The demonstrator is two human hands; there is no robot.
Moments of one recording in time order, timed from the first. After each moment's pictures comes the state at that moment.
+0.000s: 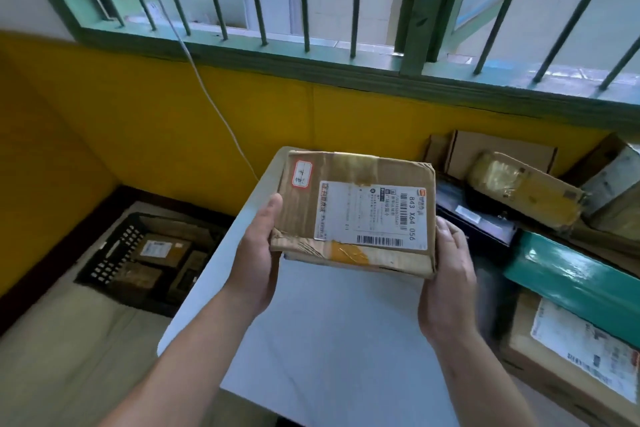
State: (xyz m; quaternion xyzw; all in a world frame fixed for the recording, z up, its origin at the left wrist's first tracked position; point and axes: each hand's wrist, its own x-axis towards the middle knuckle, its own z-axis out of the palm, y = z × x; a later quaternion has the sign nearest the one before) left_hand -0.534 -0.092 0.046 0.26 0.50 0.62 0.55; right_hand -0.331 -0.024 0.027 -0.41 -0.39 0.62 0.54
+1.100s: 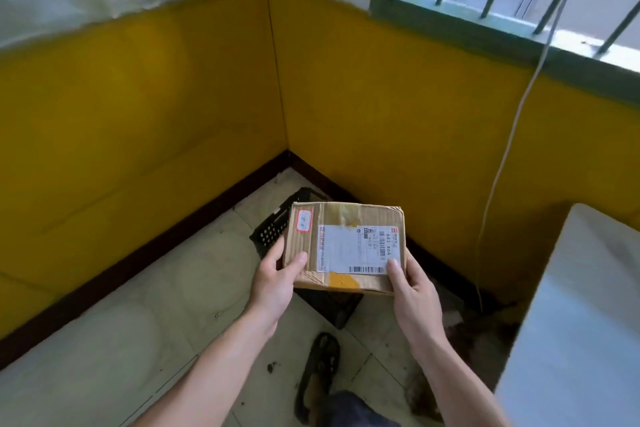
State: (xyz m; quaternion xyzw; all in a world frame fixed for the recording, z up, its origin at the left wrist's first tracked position) left_hand -1.011 -0.342 -0.071 0.08 0.75 0.58 0.30; right_hand -0.865 -0.198 -0.077 -0.44 -0.65 0.59 0.19
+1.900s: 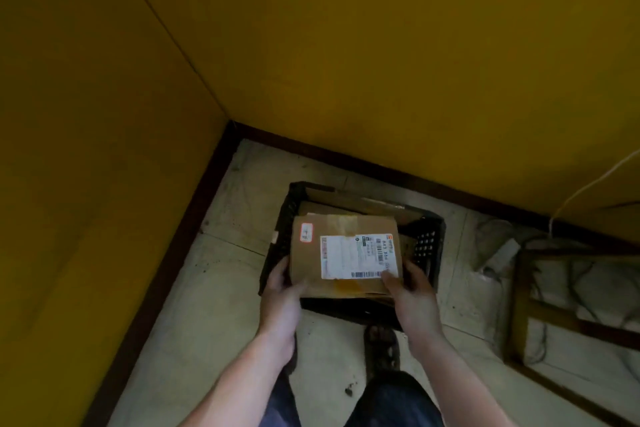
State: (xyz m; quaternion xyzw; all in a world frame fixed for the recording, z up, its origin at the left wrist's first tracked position) left_hand -1.366 -0.191 -0.259 -0.02 0.73 0.43 0.53; right_hand -1.194 -0.109 -0.282 -0.68 -0.39 0.60 0.15
